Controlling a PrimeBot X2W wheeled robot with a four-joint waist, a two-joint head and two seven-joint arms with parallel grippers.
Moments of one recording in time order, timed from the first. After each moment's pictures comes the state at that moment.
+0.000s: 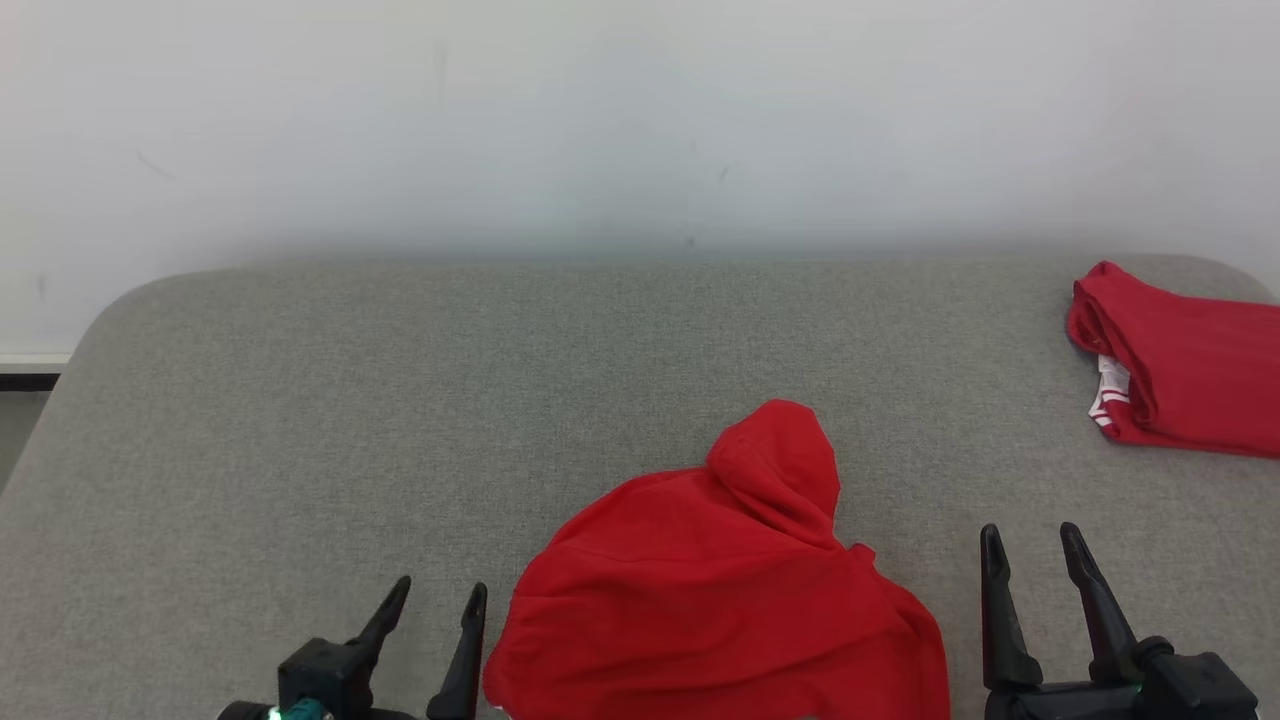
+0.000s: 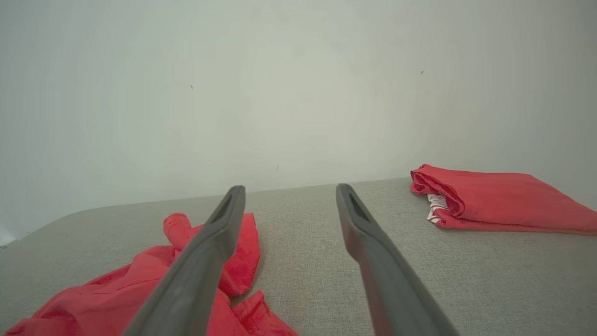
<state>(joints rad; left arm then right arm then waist) -0.22 0.45 -0.74 0.18 -0.76 0.25 -0.24 0.12 -0.06 -0.11 0.01 0.14 0.13 -0.26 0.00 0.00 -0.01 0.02</state>
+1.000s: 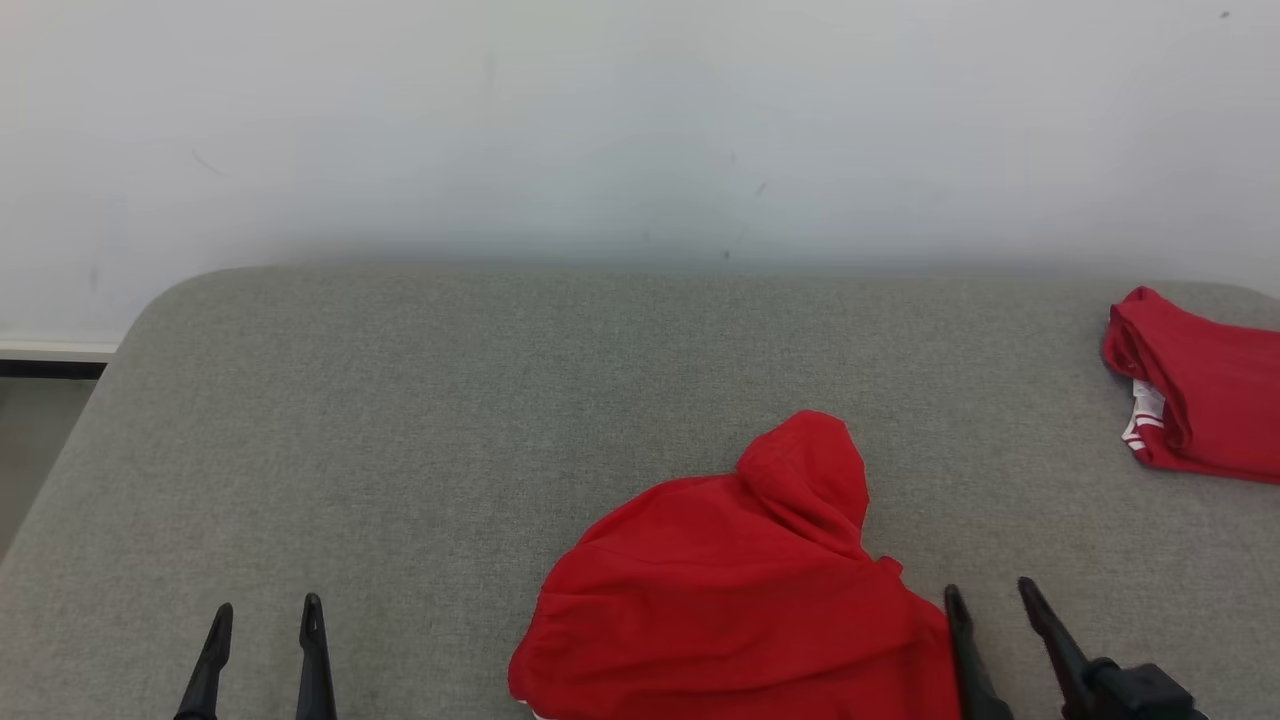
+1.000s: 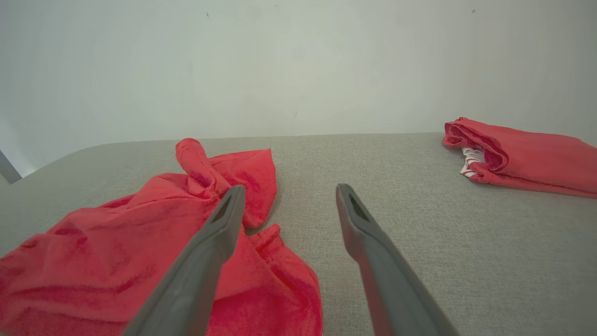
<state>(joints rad) 0.08 0.30 -0.19 0.05 -0.41 0.16 -0.26 0.13 -0.12 -0.05 0.14 0.15 0.13 -0.22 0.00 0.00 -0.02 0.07</state>
